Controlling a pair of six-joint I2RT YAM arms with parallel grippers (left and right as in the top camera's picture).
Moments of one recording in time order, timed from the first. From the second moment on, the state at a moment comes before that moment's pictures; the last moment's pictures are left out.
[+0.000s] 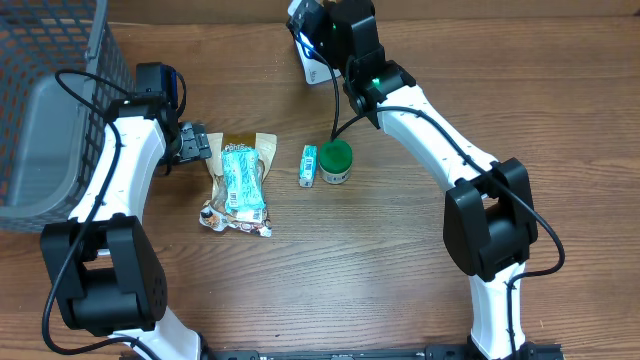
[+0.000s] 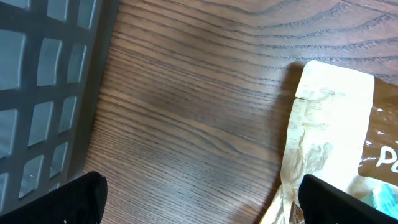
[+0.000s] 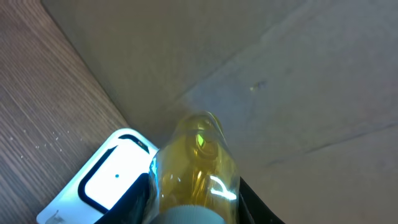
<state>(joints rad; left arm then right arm) 0.07 1.83 1.40 -0.89 -0.23 -0.23 0.47 2.18 1.85 0.00 0.14 -0.74</state>
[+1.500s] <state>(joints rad) 0.07 1.83 1.40 -0.89 -0.23 -0.23 0.46 2.08 1.85 -0.13 0.15 -0.40</state>
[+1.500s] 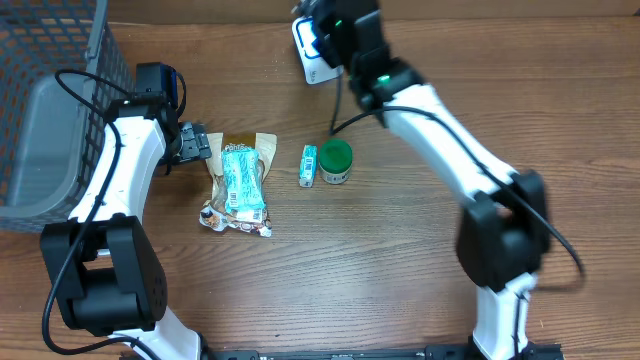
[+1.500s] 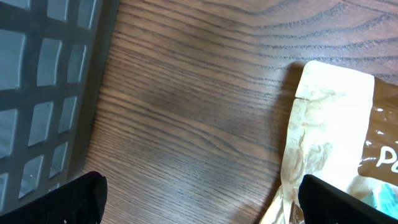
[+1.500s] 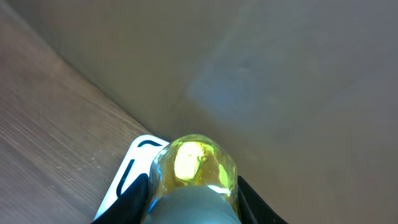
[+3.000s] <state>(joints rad) 0.07 1.83 1.40 -0.89 -0.23 -0.23 -0.08 1.81 1.57 -1.02 0.05 0.25</state>
